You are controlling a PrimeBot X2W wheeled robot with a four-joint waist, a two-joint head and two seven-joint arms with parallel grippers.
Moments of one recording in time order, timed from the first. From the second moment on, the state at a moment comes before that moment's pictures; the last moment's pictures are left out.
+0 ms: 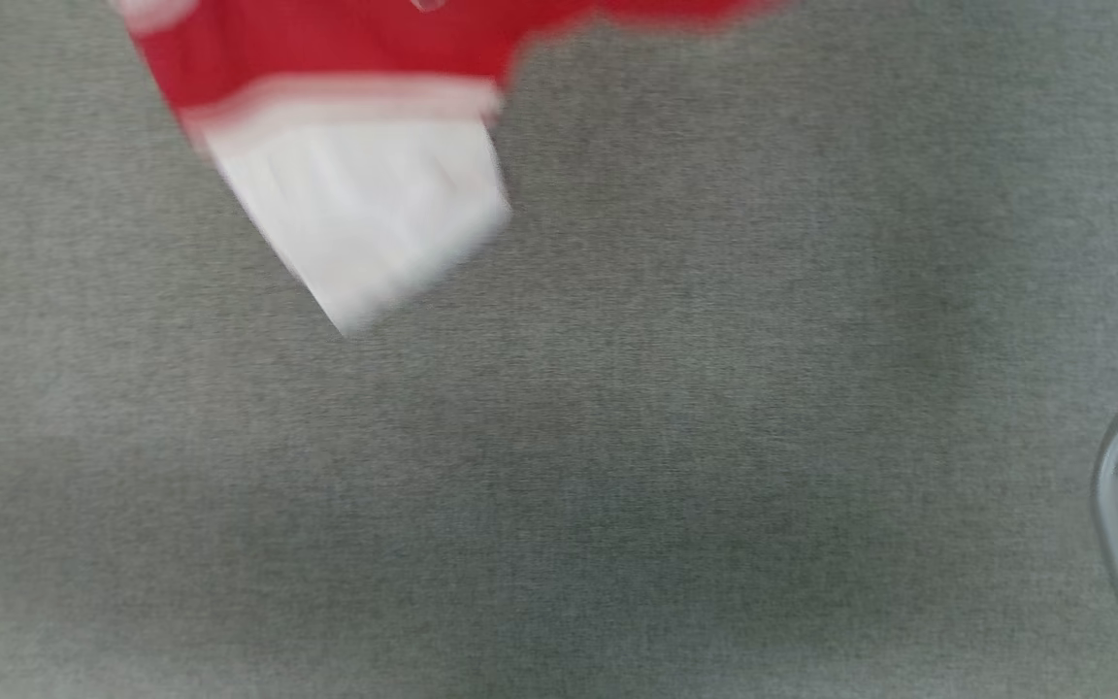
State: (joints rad) left arm -1.08 0.96 -0.48 0.16 -1.44 -0.13 -0.26; right arm -1.33 -0.05 -0.32 0.32 0.01 0.13 0.46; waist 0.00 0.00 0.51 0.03
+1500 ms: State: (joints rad) left arm 0.01 0.76 -0.40 -0.25 -1.42 -0.13 -0.26; right arm 0.12 -0.05 -0.31 -0.45 0.51 0.13 0.76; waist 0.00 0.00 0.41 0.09
